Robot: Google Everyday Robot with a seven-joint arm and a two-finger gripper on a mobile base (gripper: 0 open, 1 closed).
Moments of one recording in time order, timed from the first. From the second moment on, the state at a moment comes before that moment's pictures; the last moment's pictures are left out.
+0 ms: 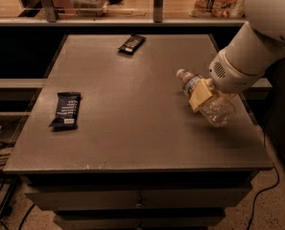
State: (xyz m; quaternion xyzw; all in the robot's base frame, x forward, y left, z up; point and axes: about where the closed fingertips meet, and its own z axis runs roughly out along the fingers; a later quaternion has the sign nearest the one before) arm 0.512 -0.159 0.873 -0.18 0.97 0.08 0.14
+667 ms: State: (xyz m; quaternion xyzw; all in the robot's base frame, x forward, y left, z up) arm 0.563 -0.166 0.912 -0.21 0.96 0.09 0.18
